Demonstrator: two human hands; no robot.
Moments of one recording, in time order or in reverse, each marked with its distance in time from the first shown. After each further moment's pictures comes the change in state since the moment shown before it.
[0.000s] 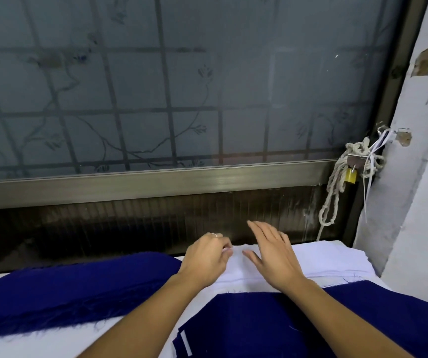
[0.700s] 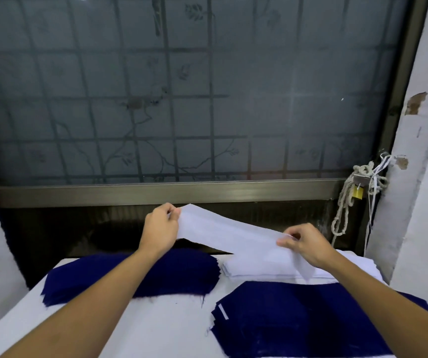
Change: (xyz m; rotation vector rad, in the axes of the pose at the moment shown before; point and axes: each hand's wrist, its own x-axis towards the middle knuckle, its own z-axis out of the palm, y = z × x) left_hand -0.083 -0.062 -0.169 -0.350 0.423 -0.458; right_hand -0.021 -0.025 -0.108 0.481 -0.159 0.111
